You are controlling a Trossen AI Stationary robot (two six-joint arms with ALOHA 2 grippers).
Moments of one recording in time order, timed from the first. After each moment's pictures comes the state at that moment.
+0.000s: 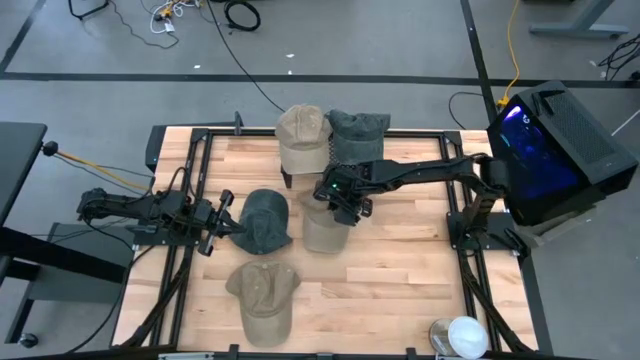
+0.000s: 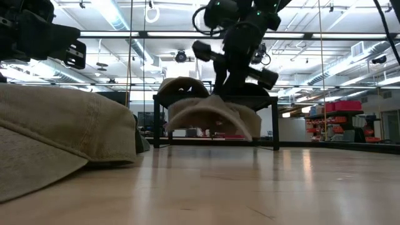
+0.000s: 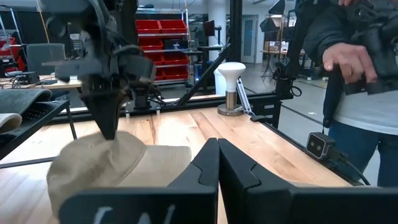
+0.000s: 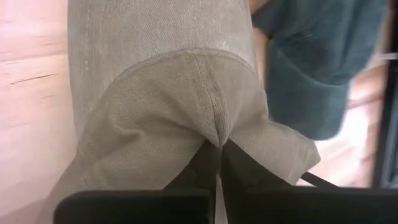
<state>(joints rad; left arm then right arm) -0.14 0.01 0.01 0.06 0.11 0.01 -0.10 1.81 1.39 -0.65 -0.10 -1.53</state>
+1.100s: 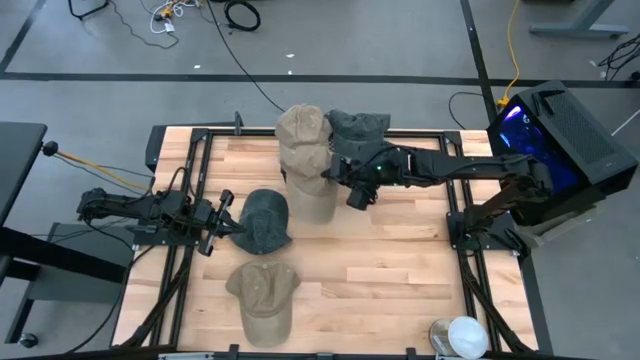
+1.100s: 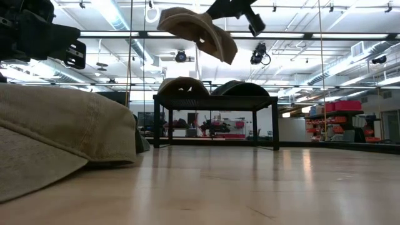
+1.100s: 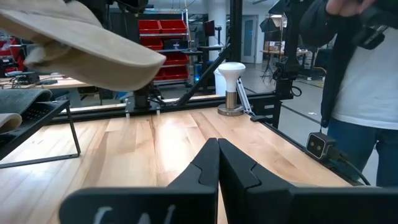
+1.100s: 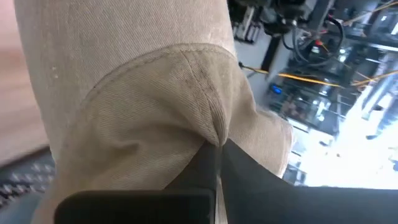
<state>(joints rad) -0.14 0.01 0.01 0.06 0.11 0.01 -0.05 1.49 1.39 -0.39 0.13 -1.80</state>
